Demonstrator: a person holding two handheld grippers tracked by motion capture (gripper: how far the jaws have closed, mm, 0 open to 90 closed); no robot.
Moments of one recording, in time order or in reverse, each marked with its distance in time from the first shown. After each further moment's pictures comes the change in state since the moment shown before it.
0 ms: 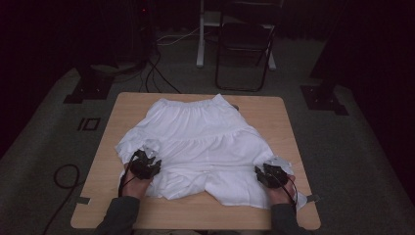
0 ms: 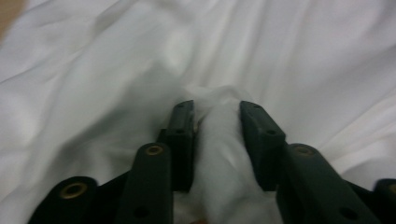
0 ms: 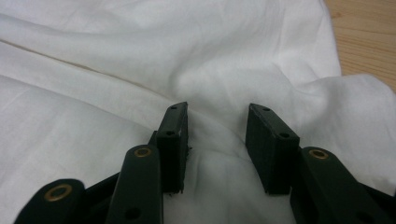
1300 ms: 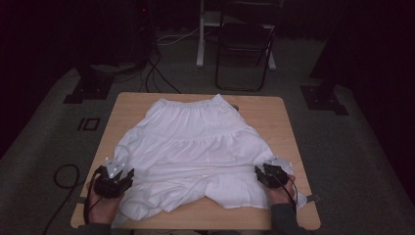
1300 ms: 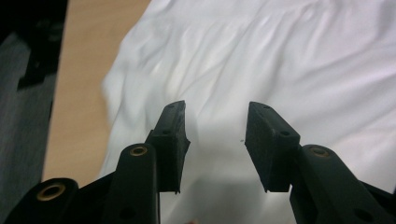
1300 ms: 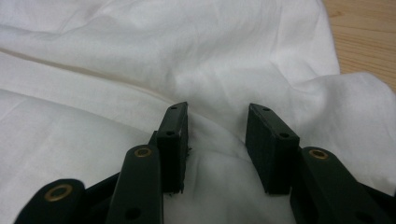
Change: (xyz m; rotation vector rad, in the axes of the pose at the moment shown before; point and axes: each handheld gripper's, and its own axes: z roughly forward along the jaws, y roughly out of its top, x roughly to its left) left arm 0.026 -0.034 -0.093 -0.113 0.076 -0.084; right arm -0.001 0.000 0.000 0.001 0.004 0.009
